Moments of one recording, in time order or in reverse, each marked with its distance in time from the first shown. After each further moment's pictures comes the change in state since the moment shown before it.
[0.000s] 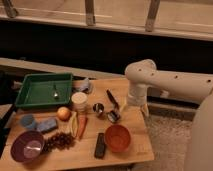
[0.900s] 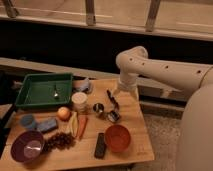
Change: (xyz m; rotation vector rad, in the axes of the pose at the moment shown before) arm -0.061 0.051 -0.058 -0.054 -0.232 0.103
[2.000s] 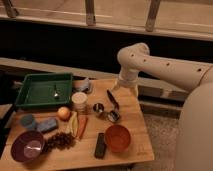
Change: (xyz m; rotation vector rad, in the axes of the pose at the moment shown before) arm -0.026 0.008 -0.013 -0.047 -0.031 0.057
